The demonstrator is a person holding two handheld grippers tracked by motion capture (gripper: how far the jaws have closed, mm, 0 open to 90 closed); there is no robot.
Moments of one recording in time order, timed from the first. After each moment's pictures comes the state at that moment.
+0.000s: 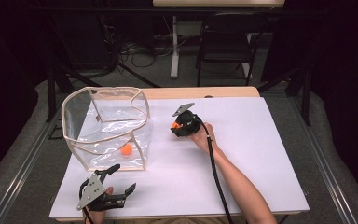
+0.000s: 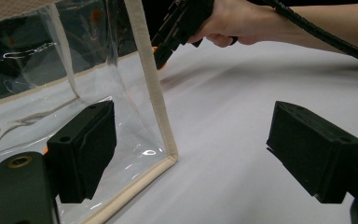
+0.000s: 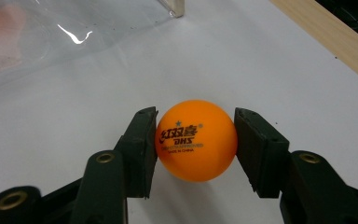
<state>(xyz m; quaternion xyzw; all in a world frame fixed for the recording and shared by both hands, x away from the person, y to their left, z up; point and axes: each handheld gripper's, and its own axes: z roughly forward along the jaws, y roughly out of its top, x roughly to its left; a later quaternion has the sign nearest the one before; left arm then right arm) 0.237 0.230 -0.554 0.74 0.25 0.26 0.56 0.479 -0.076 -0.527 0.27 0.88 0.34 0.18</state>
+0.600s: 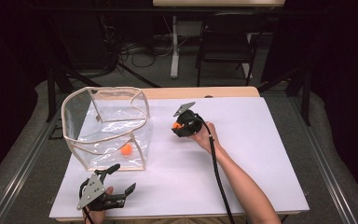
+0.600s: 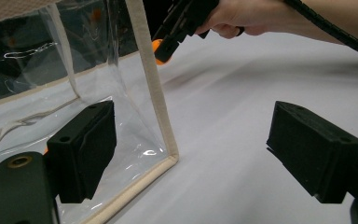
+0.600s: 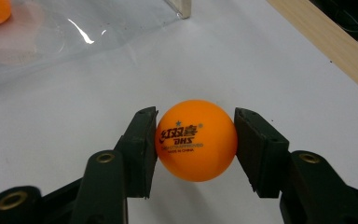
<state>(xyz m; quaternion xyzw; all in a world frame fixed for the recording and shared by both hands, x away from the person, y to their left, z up) 0.237 0.230 -0.554 0.74 0.26 0.26 0.56 0.471 -0.080 -0.514 0.25 0.89 0.33 0.18</state>
